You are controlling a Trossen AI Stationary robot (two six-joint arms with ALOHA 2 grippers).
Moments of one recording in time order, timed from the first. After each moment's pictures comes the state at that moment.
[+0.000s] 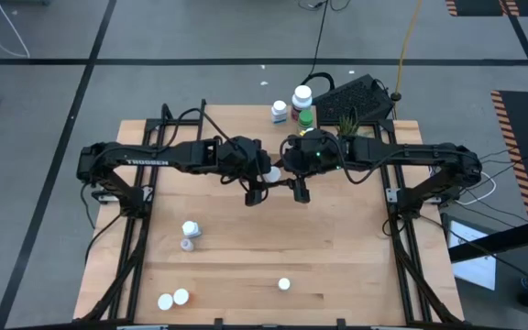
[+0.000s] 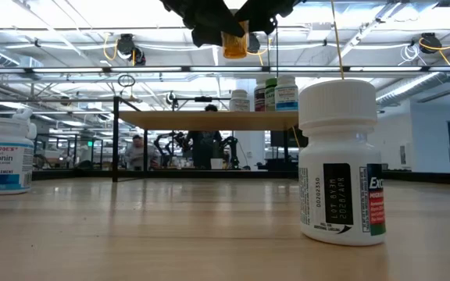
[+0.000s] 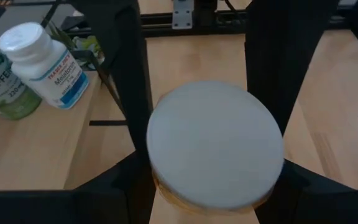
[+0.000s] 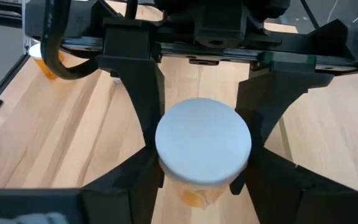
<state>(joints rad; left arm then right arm) 0.08 1.59 1.38 -0.41 0.05 0.09 -0.11 1.46 1.31 -0.44 -0.11 -0.18</state>
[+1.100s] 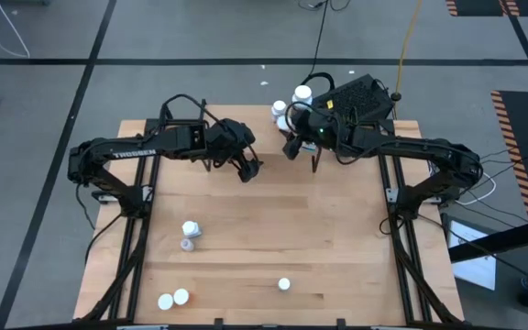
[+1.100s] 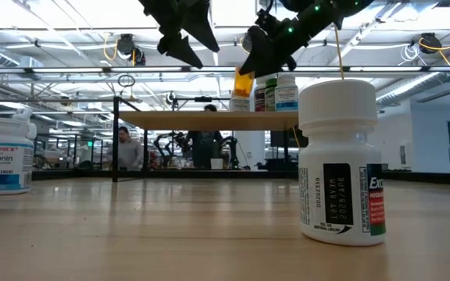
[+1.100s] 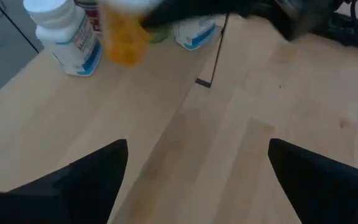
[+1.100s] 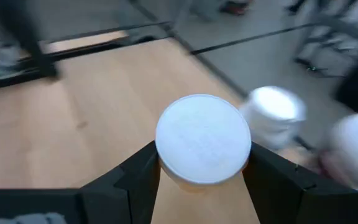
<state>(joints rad) 0.20 1.50 1.38 -0.61 -0.15 -0.16 -0.35 1.46 1.11 -0.10 0.24 0.02</state>
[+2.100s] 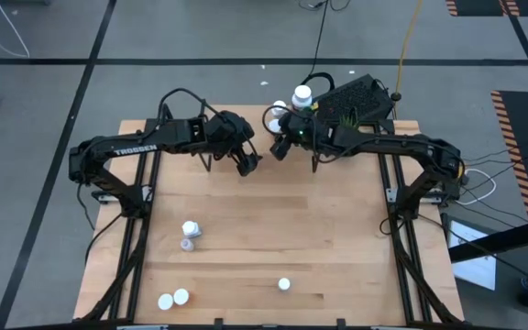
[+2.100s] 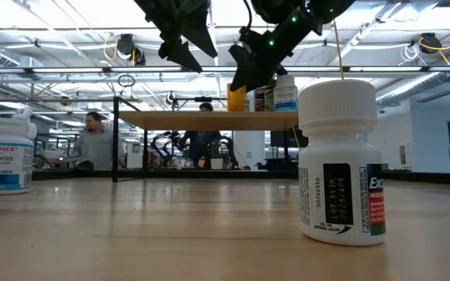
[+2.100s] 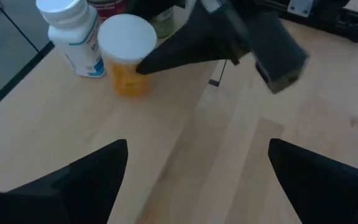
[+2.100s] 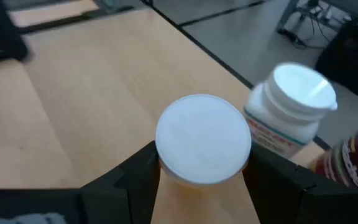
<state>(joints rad) 0.27 1.50 1.38 -0.60 -0.09 -0.11 -0.33 1.63 1.24 -0.20 0.35 0.10</state>
